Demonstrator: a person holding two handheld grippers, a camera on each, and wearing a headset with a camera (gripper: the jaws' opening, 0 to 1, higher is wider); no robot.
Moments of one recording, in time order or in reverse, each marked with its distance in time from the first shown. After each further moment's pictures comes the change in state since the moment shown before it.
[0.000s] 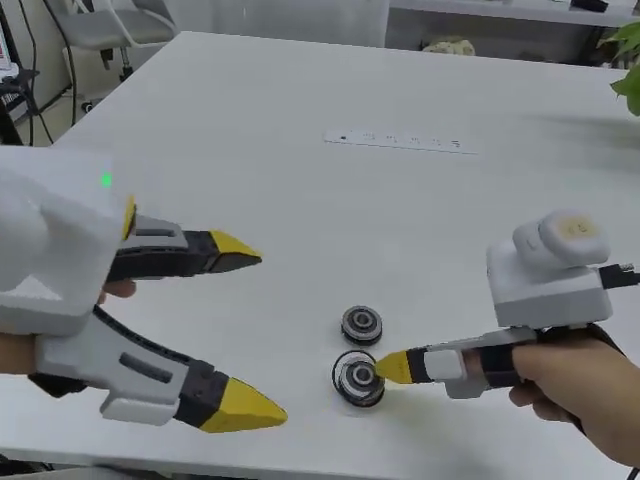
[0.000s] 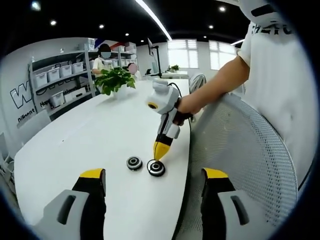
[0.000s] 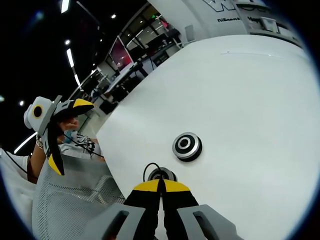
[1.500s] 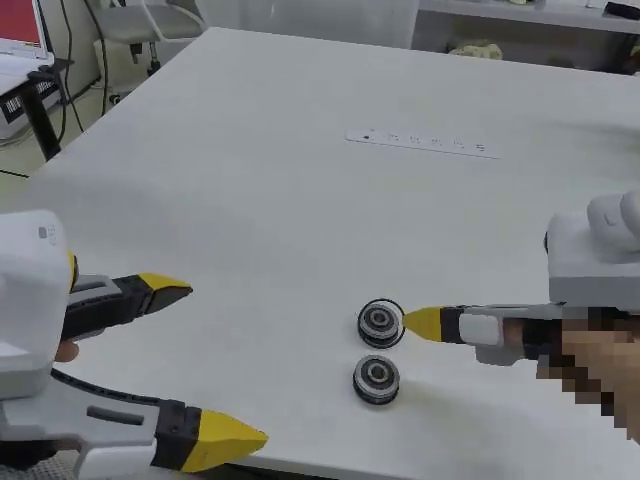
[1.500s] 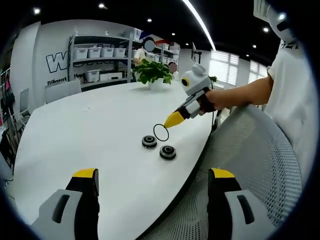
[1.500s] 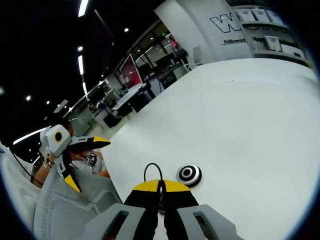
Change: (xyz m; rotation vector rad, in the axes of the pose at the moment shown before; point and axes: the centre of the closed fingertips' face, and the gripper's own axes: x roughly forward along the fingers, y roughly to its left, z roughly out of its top) left arm -0.016 0.001 -0.049 -0.295 0.006 0.223; right arm -0.019 0.020 0.040 -0.091 -0.183 0.022
